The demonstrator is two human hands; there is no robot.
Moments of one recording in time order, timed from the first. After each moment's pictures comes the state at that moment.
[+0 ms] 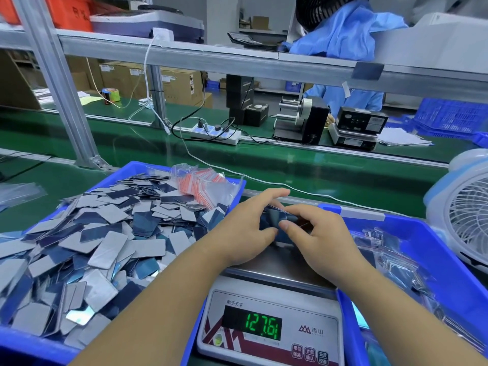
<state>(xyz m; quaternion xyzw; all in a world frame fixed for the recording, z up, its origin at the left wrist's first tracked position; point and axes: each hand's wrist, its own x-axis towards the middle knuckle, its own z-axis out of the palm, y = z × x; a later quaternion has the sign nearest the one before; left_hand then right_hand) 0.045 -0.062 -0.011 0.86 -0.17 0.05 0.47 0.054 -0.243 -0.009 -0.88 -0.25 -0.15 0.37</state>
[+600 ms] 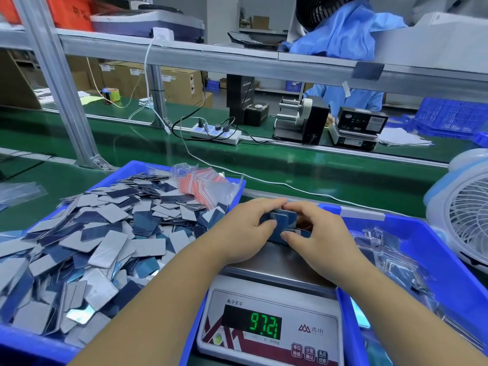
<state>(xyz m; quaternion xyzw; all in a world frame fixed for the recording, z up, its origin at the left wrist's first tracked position) 0.046 -0.061 -0.009 0.88 -0.17 0.05 0.44 0.055 -0.246 -0.009 -0.90 -0.22 -0.12 0.36</state>
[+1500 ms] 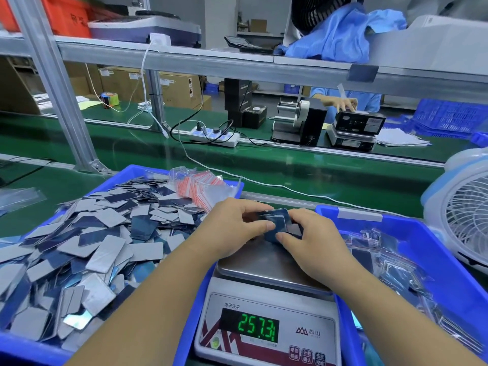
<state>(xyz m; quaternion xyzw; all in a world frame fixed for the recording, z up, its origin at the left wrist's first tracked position) 0.055 -0.049 -0.011 0.86 -0.09 0.03 0.51 0.051 -0.237 -0.006 -0.92 -0.21 -0.09 0.33</state>
